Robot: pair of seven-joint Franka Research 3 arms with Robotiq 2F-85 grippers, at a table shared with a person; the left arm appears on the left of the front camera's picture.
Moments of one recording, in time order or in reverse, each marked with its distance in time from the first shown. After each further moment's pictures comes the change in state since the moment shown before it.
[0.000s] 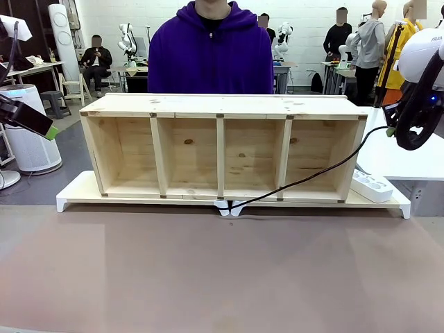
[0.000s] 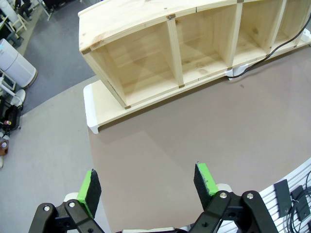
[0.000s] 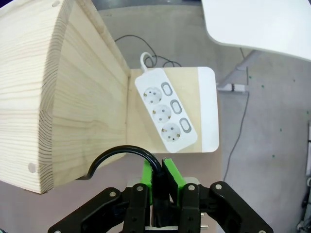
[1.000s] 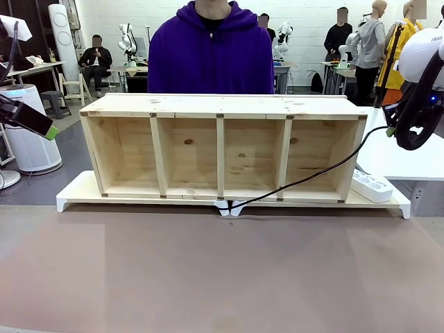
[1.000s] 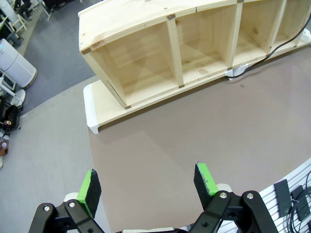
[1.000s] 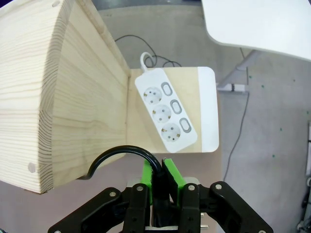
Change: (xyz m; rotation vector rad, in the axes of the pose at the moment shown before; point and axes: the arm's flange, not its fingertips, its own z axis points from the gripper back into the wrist) left arm 0.000 0.000 0.000 0.000 0.000 0.000; right arm 0.000 0.000 0.000 0.000 0.000 0.000
